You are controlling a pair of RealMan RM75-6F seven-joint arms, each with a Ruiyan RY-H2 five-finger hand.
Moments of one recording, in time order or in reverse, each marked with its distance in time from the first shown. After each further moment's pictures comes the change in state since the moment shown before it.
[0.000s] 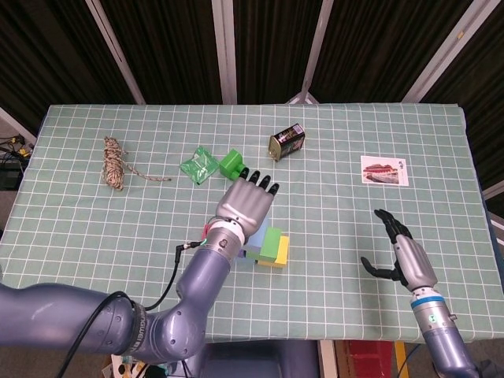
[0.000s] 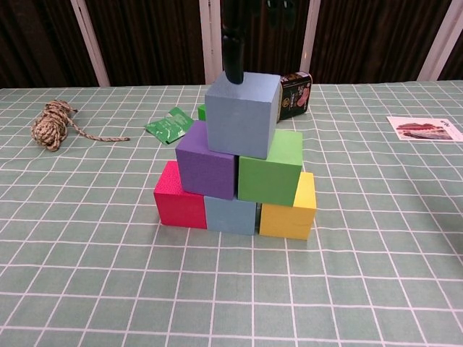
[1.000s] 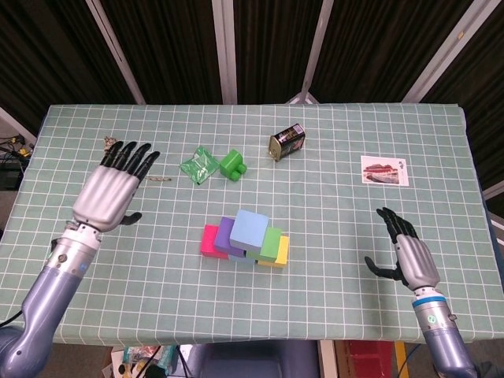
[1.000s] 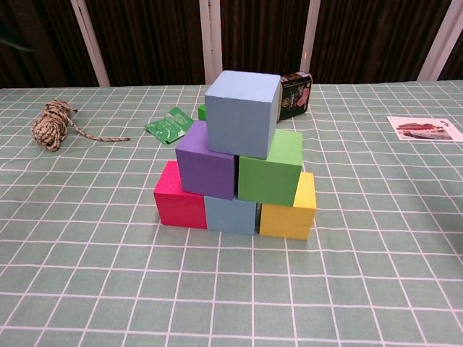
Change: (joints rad) left arm 0.833 0.273 0.404 -0.217 1.333 0.223 -0.557; right arm -0.001 -0.037 -0.023 0.050 -0.043 0.052 -0.118
